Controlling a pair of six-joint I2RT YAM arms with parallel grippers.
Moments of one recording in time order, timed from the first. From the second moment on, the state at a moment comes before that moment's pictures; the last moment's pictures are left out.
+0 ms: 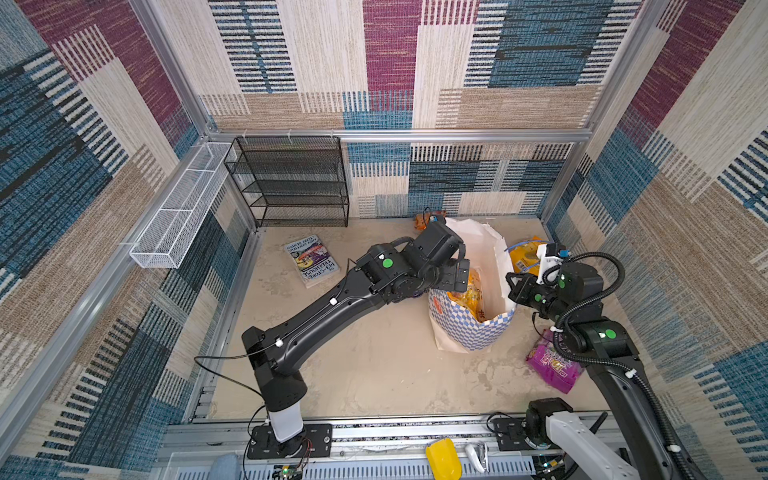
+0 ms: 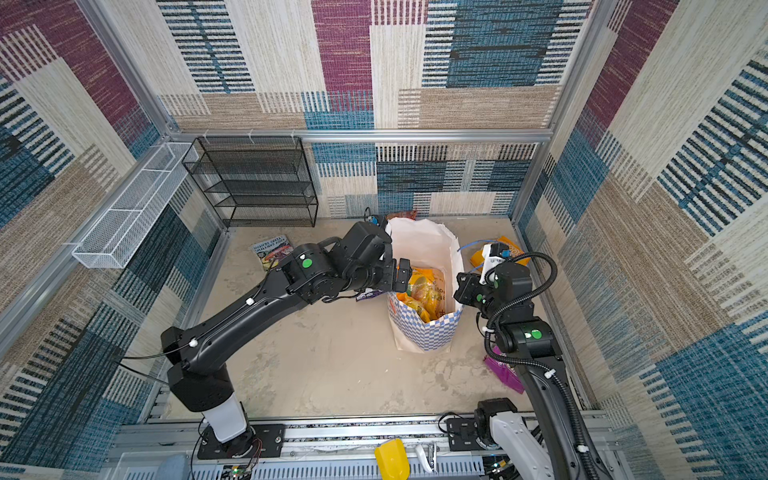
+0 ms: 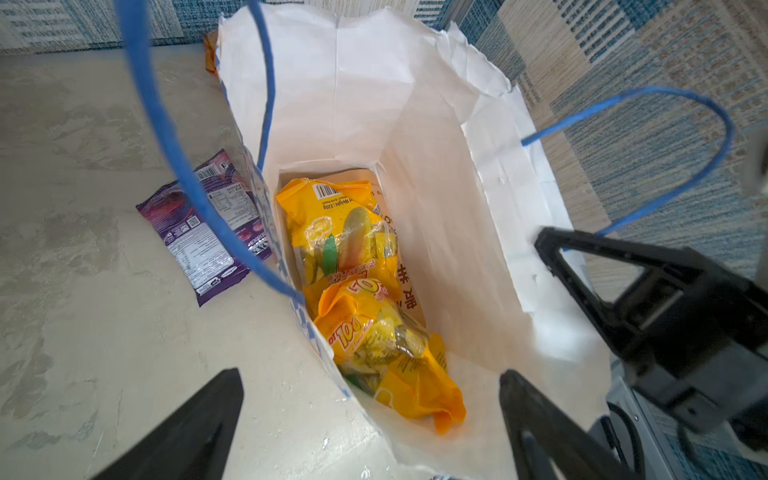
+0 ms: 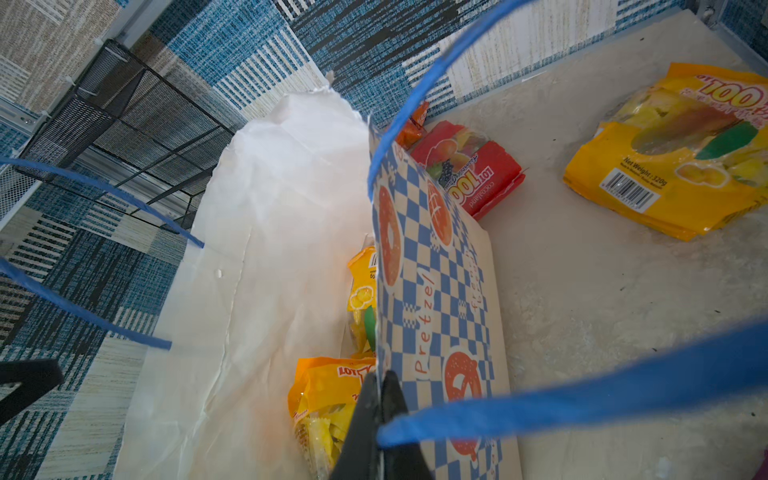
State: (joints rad) left arm -1.00 1.82 2.11 -1.05 -0.24 -0.64; right arm 0.10 0.81 0.92 -0.57 -0.22 0.48
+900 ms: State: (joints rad) left arm -0.89 2.11 2.46 -1.25 -0.19 -0.75; right arm 0.10 0.79 0.92 -0.56 -0.23 0.48
